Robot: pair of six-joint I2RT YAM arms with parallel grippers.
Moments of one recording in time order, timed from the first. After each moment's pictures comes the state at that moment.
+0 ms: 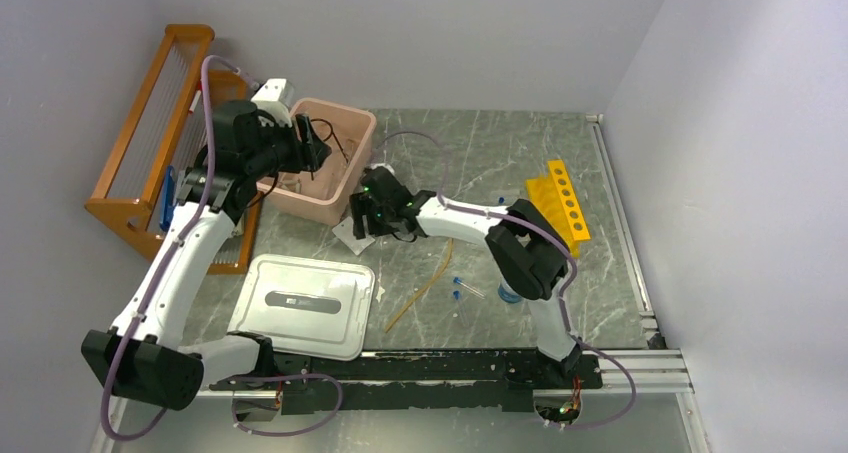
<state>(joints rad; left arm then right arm) -0.23 1.22 1.28 -0.46 0.23 -0.23 0.86 2.03 1.41 -0.20 0.02 0.53</state>
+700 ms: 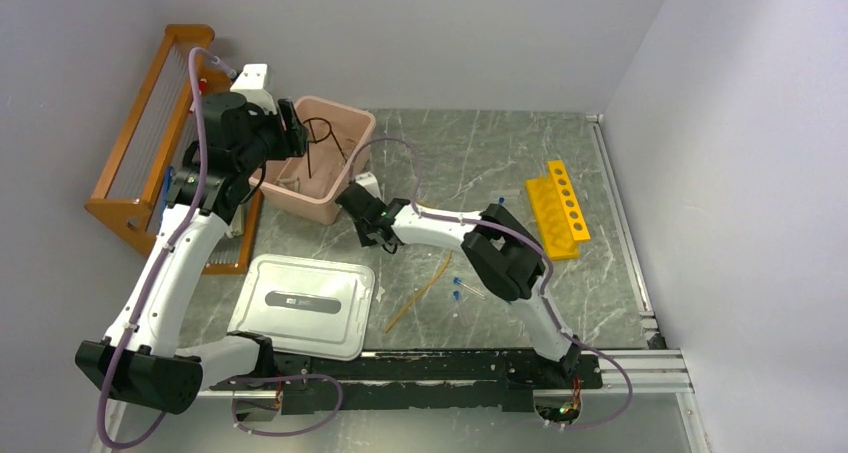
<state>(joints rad) -0.23 1.18 1.34 -0.48 -0.02 -0.19 0.97 2.20 1.62 -0.38 0.32 0.46</state>
